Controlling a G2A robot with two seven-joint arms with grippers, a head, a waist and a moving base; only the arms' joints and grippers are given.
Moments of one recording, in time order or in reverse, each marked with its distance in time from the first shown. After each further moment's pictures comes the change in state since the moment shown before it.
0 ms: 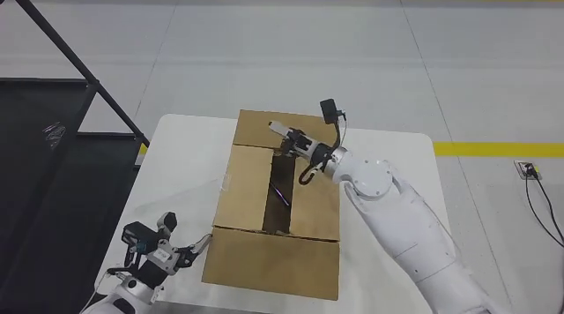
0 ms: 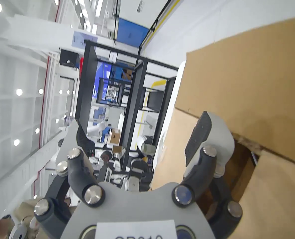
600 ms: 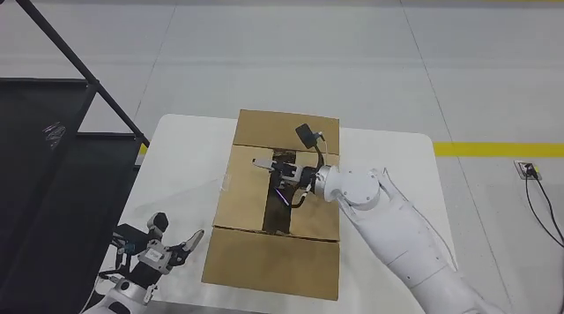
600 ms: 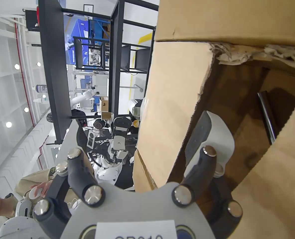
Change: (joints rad) left arm 0.021 -0.005 -0.016 -0.001 -0.032 0.025 0.032; right arm 0.003 -0.027 -0.087 0.069 -0.022 0.083 0.141
